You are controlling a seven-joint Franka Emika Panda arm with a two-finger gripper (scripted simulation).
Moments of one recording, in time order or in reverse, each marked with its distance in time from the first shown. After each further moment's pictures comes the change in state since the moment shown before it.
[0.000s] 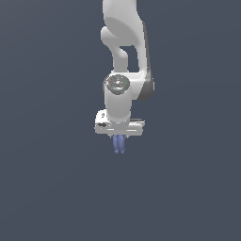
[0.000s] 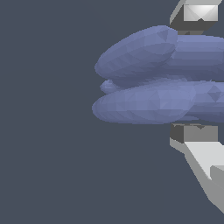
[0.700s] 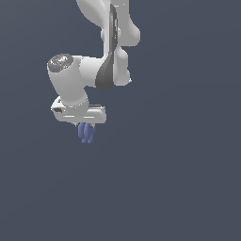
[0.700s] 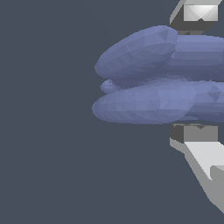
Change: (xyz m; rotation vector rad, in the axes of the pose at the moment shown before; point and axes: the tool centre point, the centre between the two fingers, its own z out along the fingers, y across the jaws) arm -0.021 0.155 -0.047 0.000 0.001 0.004
